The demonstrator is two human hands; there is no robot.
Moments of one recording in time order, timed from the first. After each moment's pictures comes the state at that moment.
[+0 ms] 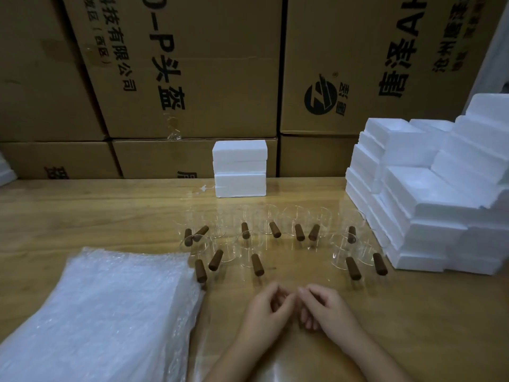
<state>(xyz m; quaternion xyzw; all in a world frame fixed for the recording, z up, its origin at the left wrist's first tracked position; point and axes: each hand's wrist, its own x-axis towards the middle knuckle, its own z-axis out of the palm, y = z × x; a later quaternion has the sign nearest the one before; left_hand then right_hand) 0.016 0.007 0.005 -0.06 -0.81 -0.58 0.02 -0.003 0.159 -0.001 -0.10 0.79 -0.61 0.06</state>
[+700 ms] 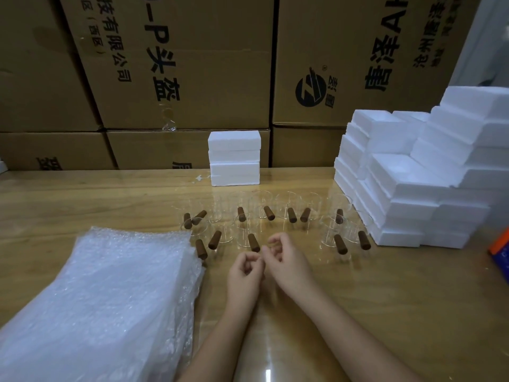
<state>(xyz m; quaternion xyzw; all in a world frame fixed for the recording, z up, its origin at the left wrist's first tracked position) 0.014 -0.010 -0.006 0.05 -0.69 -0.71 0.12 -0.006 0.096 0.027 -0.08 0.87 -0.47 -0.10</state>
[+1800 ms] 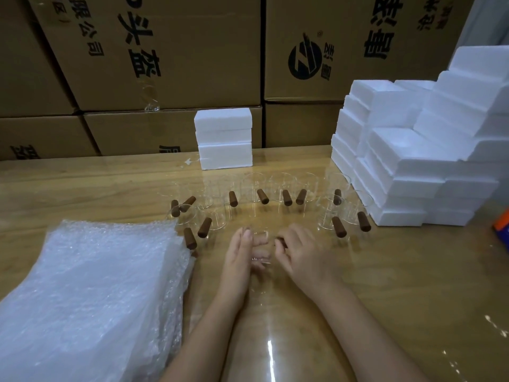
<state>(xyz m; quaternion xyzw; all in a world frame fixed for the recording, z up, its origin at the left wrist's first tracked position) 0.007 -0.007 0.005 -0.01 -0.62 -0.78 0.05 0.002 0.134 0.016 -0.23 0.88 -0.17 -0.38</state>
